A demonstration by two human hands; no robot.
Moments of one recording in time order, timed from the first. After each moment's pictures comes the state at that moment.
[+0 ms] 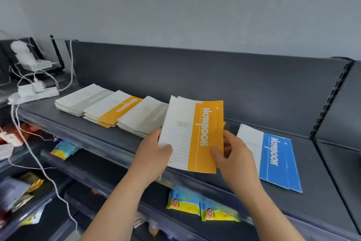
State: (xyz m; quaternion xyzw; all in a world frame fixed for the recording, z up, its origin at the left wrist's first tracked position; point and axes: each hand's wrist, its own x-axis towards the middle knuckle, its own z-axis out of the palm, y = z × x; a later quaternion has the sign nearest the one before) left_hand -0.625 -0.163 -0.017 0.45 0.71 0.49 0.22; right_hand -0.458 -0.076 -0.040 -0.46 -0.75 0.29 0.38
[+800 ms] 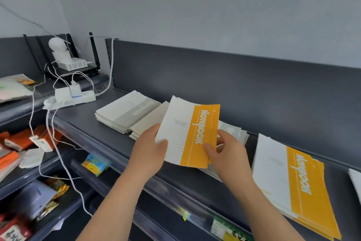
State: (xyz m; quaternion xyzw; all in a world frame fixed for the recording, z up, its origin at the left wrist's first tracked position) left_hand -0.878 -0.138 -0.023 0.44 0.76 0.47 0.12; right_hand -0.725 -0.035 -0.039 -0.43 -0.78 0.29 0.34
